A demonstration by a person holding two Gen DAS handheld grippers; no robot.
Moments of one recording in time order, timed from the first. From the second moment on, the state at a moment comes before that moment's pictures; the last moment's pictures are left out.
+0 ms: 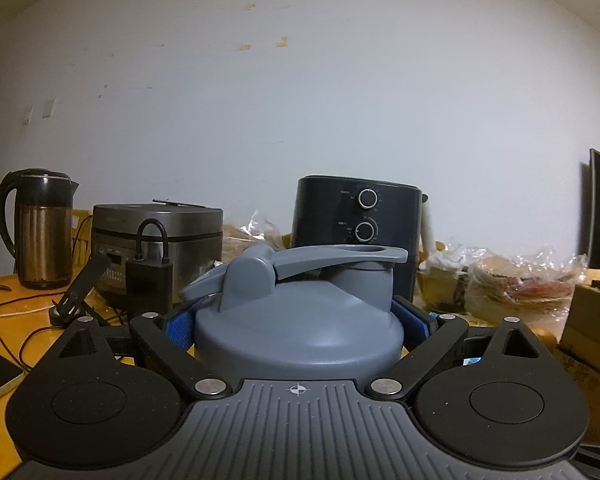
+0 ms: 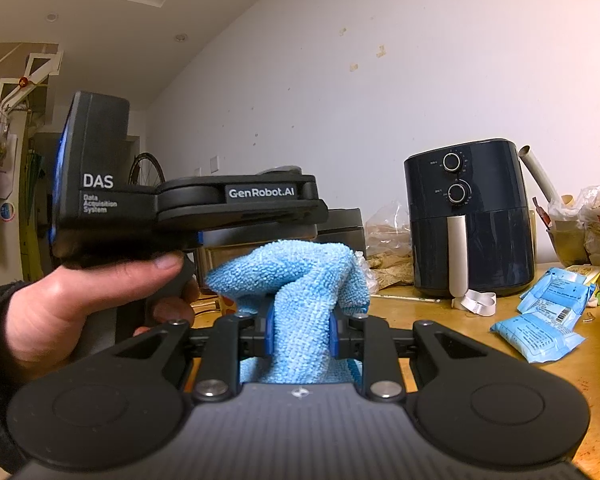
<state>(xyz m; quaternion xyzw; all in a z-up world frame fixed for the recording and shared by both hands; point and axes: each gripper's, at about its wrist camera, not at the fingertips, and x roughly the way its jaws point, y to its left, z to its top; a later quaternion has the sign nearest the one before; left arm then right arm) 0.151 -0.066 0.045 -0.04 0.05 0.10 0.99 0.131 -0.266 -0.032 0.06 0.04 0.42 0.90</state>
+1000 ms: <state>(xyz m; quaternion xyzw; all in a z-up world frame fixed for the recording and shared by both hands) 0.151 -0.031 0.038 -0.02 0.05 -0.08 1.00 0.132 -0.267 -0.030 0.06 0.03 0.43 0.90</state>
